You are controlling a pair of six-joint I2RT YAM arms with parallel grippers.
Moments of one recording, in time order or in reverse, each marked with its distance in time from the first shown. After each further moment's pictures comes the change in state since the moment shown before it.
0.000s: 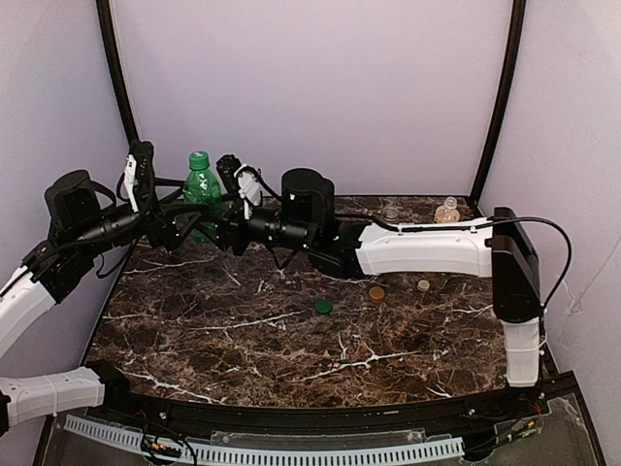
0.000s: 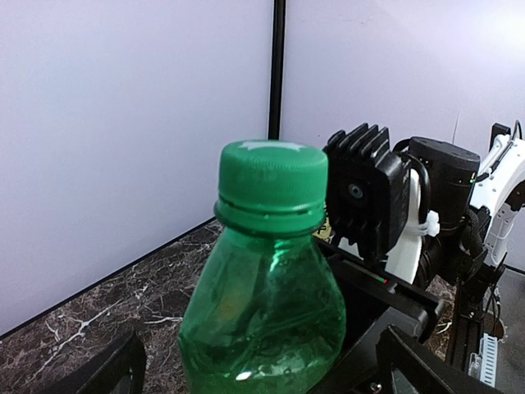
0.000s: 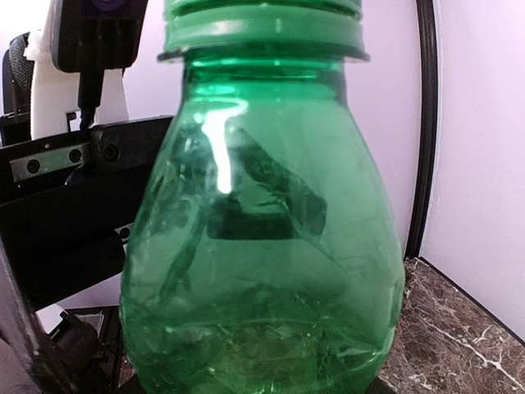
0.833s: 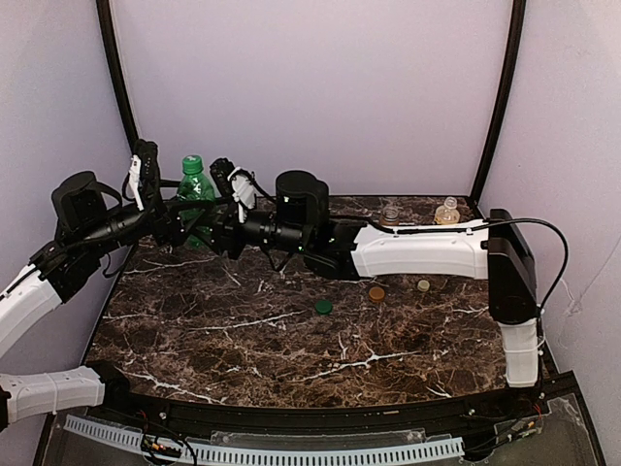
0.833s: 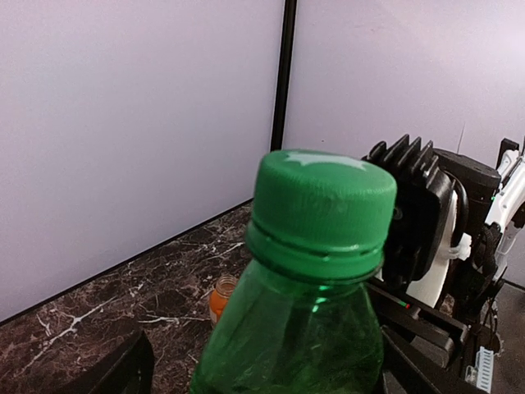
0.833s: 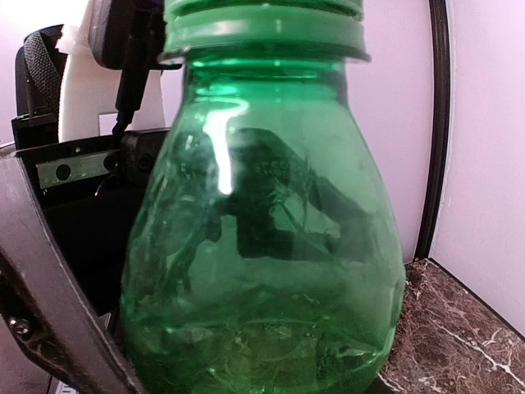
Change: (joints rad) left arm -0.006 0.031 -0.026 0.084 -0.016 -0.055; right arm 0.016 0.027 0.036 -0.014 -0.011 -0.002
